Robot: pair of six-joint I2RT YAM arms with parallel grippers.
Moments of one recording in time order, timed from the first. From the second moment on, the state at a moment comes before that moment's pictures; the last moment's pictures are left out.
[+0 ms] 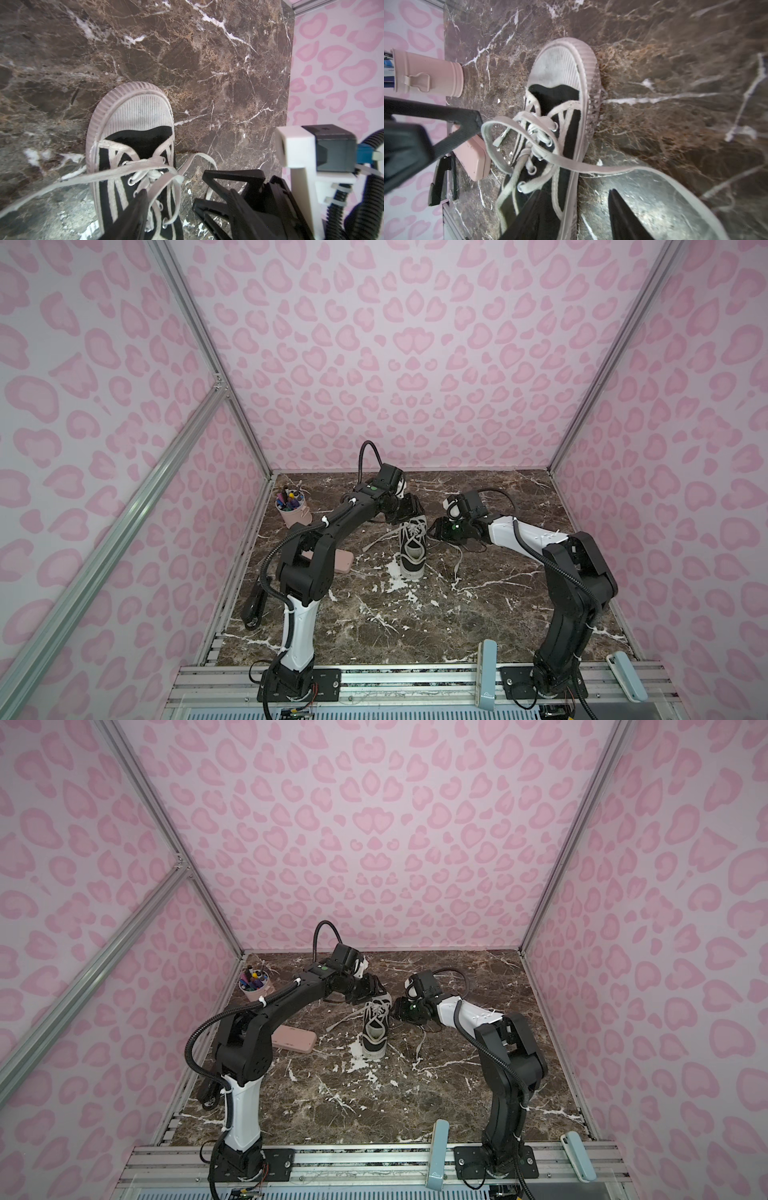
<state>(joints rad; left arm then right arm) -0.49 2.08 1.72 -0.59 0.42 -0.67 0.42 1.85 1.20 -0.27 -0.39 0.60</state>
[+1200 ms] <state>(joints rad) -0.44 1.99 1.71 -0.65 0.36 -0.62 0.42 1.97 1.31 -0.27 -0.38 0.70</state>
